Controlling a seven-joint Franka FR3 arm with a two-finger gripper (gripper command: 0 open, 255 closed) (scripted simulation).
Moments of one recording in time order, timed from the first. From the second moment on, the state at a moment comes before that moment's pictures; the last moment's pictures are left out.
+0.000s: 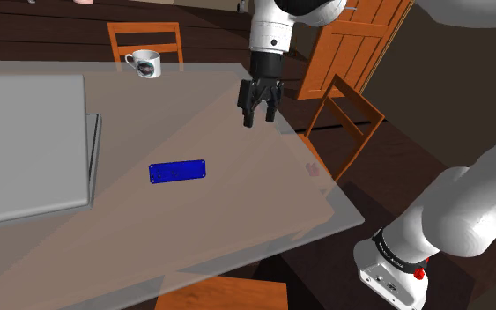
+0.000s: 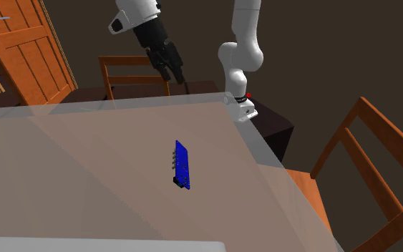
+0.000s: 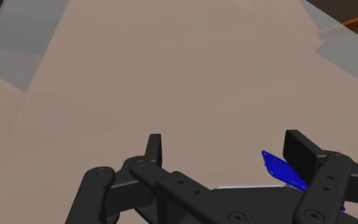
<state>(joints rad) 0.13 -0.06 0.24 -1.90 0.30 1.61 0.15</state>
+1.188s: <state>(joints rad) 0.29 0.61 0.33 -1.25 0.32 1.52 0.30</state>
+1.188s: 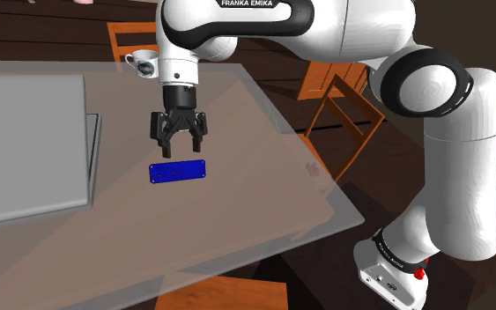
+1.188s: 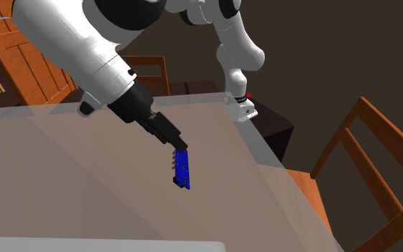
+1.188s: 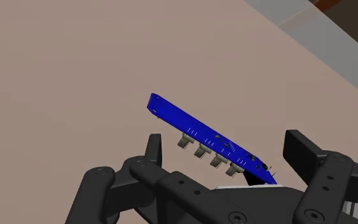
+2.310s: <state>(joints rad) 0.29 0.63 0.33 -1.30 0.31 1.57 0.27</state>
